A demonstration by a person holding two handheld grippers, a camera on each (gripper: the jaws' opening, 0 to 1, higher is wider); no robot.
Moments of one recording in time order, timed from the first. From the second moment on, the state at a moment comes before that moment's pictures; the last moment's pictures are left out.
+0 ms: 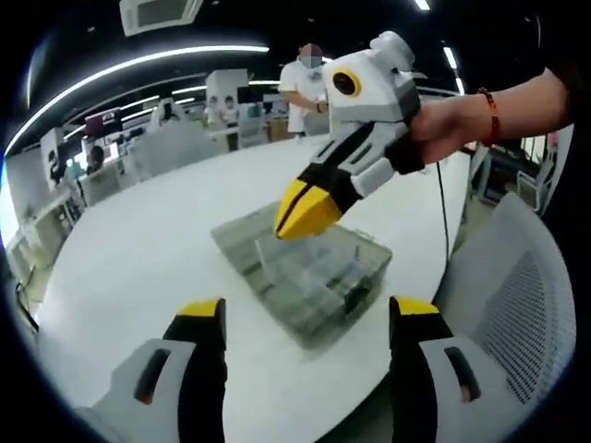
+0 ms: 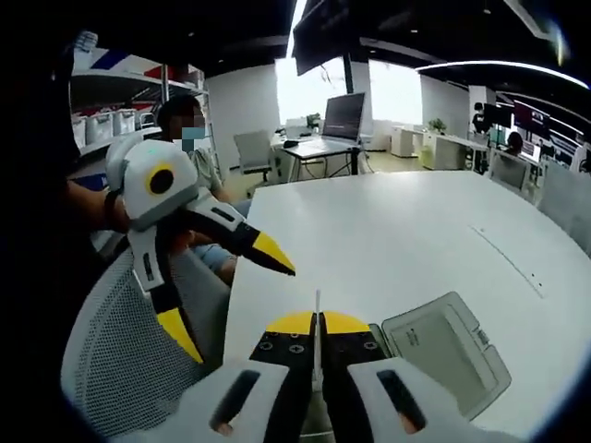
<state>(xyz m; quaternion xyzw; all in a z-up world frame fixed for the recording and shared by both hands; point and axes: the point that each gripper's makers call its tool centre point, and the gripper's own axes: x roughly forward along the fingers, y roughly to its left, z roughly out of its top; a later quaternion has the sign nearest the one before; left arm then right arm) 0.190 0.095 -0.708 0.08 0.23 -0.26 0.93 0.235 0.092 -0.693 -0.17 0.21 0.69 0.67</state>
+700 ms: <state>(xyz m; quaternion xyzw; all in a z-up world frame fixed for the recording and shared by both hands) 0.189 0.103 -0.710 0.08 0.23 -0.25 0.93 0.242 0.100 -0.703 -0.18 0.19 0.72 0.64</state>
